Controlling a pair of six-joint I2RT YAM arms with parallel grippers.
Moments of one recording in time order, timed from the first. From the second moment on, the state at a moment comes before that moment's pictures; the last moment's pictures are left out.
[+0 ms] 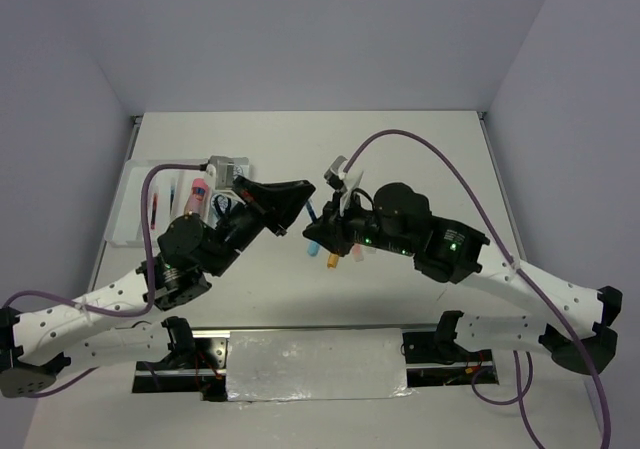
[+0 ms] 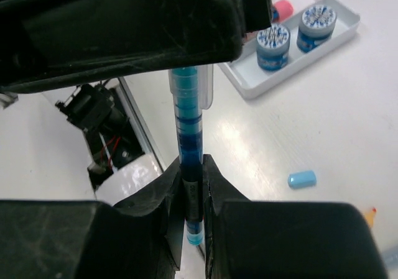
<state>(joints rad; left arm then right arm) -1.09 0.89 0.90 0.24 -0.34 -0.54 1.07 1.02 1.13 -0.32 -0.03 0.24</state>
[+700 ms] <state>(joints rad) -1.22 0.83 0.81 0.25 -0.51 -0.60 0.98 1.03 1.15 -0.50 -0.34 0.24</state>
